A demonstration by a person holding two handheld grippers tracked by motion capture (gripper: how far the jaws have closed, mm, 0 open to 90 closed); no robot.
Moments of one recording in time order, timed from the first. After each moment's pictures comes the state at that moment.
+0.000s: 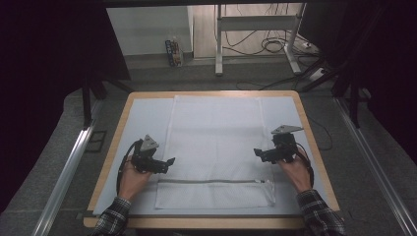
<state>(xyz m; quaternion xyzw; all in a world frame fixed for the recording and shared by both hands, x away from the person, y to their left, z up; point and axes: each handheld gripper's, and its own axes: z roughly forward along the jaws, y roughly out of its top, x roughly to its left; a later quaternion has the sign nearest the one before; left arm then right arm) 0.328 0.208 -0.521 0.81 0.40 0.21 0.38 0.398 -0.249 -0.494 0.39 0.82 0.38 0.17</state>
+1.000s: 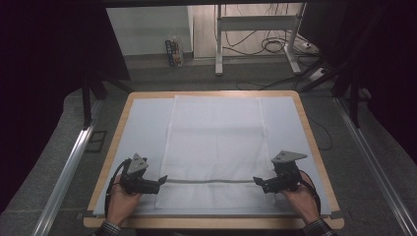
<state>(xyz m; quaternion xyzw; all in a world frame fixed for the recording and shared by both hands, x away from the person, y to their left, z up) 0.269 0.220 -0.524 0.80 0.41 0.21 0.38 0.315 -0.247 -0.501 0.35 0.85 0.37 0.14</state>
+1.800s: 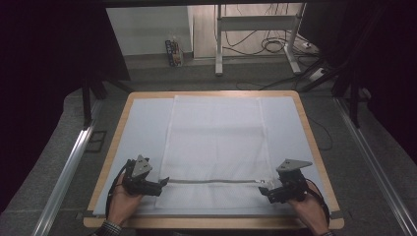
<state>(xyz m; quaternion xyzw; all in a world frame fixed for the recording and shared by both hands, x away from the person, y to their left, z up) 0.267 0.213 -0.526 0.82 0.38 0.23 0.37 0.289 -0.259 -0.502 0.36 0.86 0.34 0.12</state>
